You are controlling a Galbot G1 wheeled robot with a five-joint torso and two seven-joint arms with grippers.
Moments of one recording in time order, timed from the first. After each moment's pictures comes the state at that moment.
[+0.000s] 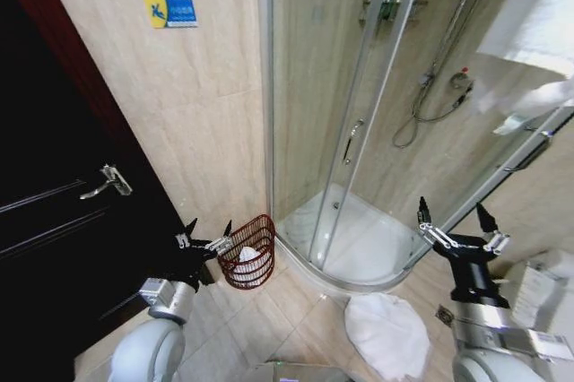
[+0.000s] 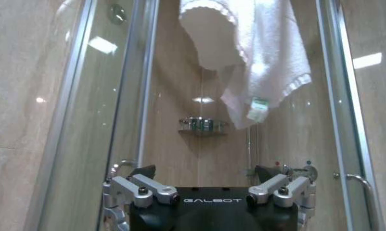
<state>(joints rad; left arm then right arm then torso) 1.74 -1.44 -0.66 -2.39 -0.24 0.17 0.06 -1.83 1.41 0.83 2.50 0.27 0.19 0.07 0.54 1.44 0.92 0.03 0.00</state>
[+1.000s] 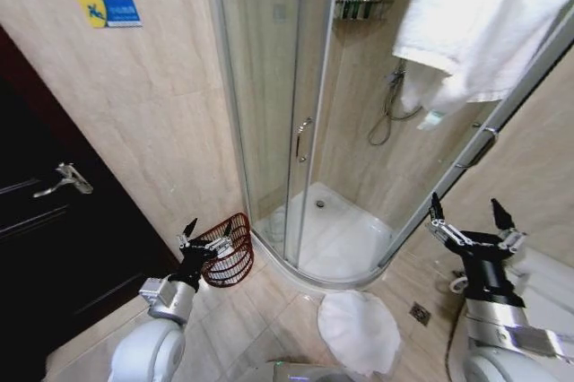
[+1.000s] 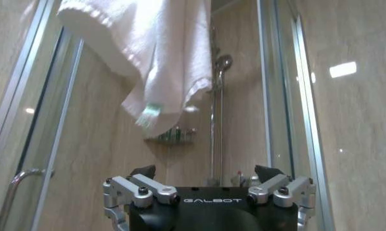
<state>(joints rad) 1.74 -1.44 -0.66 -2.39 -0.24 0.17 0.06 -1.80 1.38 0.88 2.50 0.32 0.21 0.08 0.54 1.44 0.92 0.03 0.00</state>
